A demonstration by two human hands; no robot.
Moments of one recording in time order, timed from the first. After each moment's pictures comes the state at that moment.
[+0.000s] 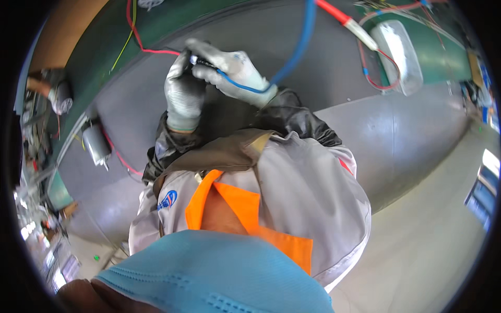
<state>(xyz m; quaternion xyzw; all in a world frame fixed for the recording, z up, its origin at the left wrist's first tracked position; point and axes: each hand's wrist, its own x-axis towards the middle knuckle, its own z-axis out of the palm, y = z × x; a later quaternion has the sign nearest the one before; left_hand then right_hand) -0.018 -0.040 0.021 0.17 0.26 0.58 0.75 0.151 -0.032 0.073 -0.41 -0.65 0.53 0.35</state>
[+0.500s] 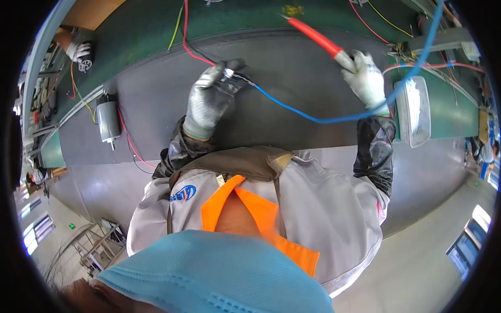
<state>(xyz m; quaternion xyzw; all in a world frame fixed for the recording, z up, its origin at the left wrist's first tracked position) -0.026 -0.043 0.036 0.15 0.27 0.63 0.72 0.343 0.051 0.050 -0.57 -0.80 0.04 0.15</state>
